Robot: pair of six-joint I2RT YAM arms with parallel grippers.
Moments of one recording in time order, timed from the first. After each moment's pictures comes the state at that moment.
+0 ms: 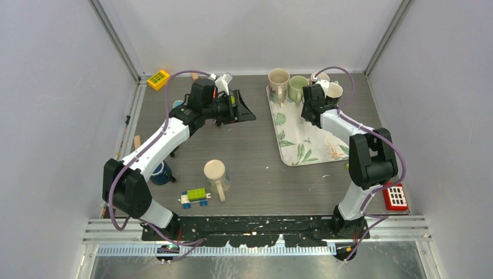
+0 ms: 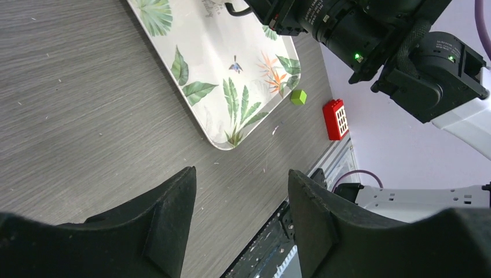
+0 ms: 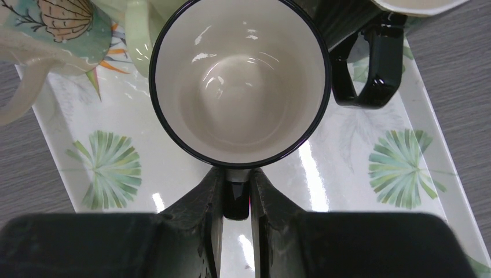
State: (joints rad) left arm -0.48 1.50 1.30 -0.31 0.50 -0.64; right arm 0.26 1.75 1.18 -0.18 0.39 0.36
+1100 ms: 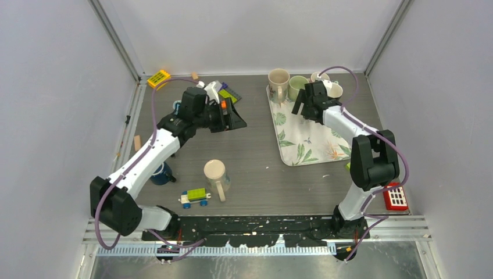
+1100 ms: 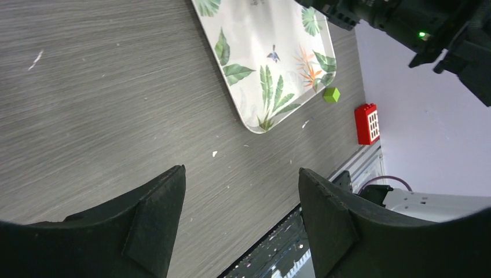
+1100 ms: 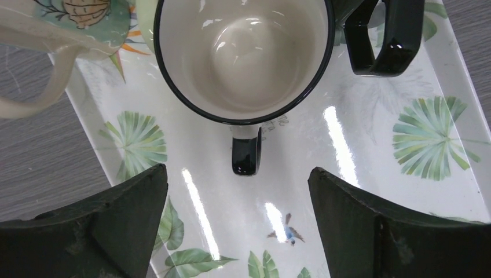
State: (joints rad) left arm -0.47 1.36 1.20 -0.40 0.39 -0.60; right arm 0.24 1.75 1.25 -0.32 0.30 0.47
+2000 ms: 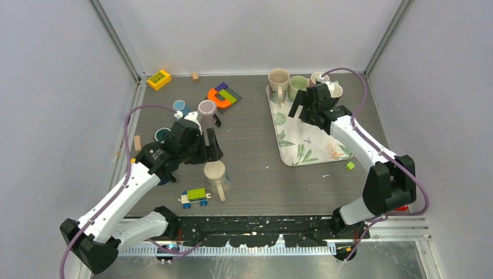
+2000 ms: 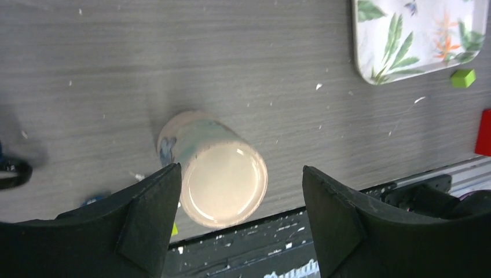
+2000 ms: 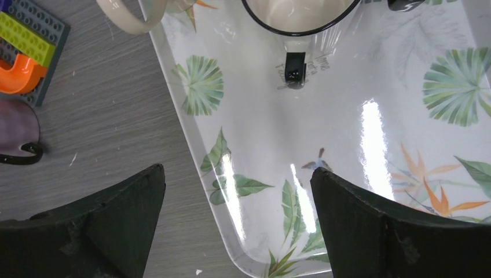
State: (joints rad) left arm -0.57 0.99 1.03 -0.81 -0.04 -0.63; right arm 0.30 1.49 1.18 -0.44 0.22 0.56
